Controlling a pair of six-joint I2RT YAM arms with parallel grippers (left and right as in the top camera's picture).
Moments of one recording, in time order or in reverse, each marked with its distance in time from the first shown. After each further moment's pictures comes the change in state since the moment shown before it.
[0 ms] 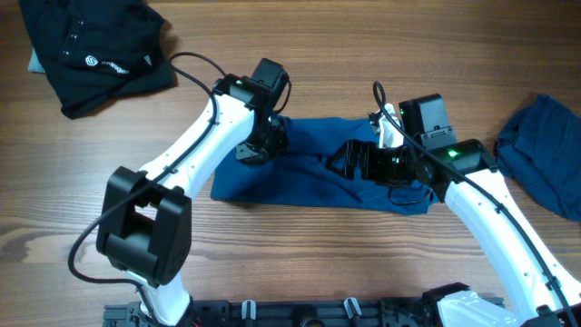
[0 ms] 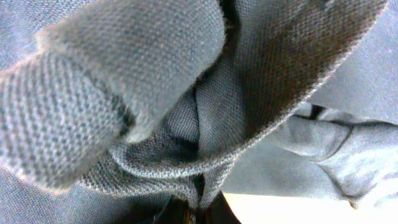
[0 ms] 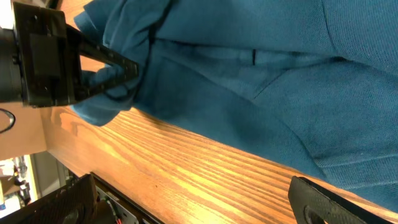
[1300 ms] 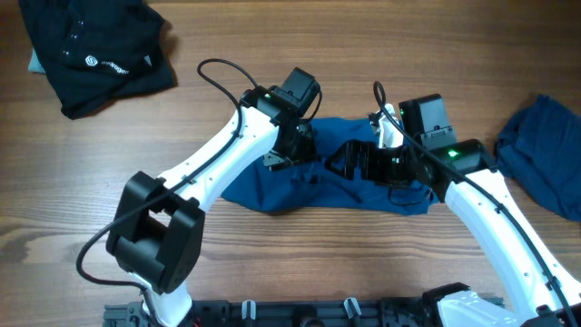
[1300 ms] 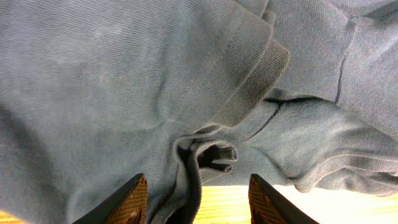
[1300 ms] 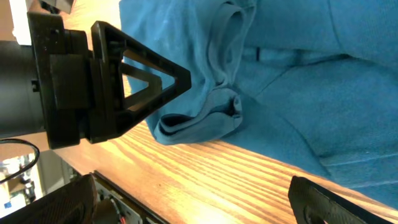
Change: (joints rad) left arm -0.115 -0.005 0.000 0.100 0.055 -0.105; right arm 0.000 0.000 0.000 0.000 -0.018 0.008
